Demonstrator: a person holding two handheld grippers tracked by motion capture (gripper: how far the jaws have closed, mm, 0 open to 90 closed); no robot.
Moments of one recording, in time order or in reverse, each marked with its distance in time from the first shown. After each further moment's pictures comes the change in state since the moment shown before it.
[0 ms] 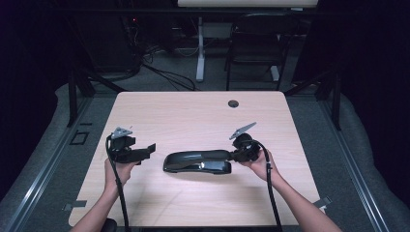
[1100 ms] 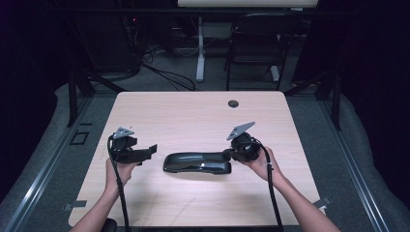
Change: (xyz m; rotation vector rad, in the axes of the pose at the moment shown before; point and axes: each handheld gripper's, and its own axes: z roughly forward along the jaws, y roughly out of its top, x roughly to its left) left arm -0.002 0.000 0.003 0.016 -0.011 0.014; right arm 0.028 0.014 -0.027 -0.045 -0.084 -0.124
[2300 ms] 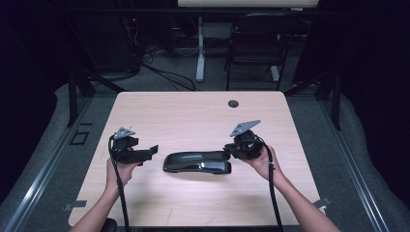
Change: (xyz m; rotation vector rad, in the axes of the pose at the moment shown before) left arm -0.002 0.000 0.001 -0.002 -0.023 0.009; right arm -0.002 0.002 -0.012 -0.084 -0.036 0.021
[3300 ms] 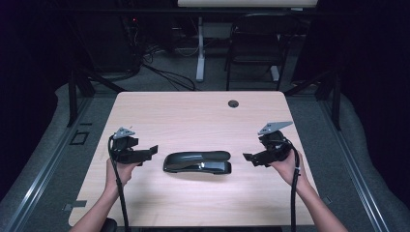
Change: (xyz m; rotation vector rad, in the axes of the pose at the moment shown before) left arm 0.001 0.000 0.000 0.003 -0.008 -0.001; right arm -0.024 -0.039 -0.055 -0.009 -0.115 0.136
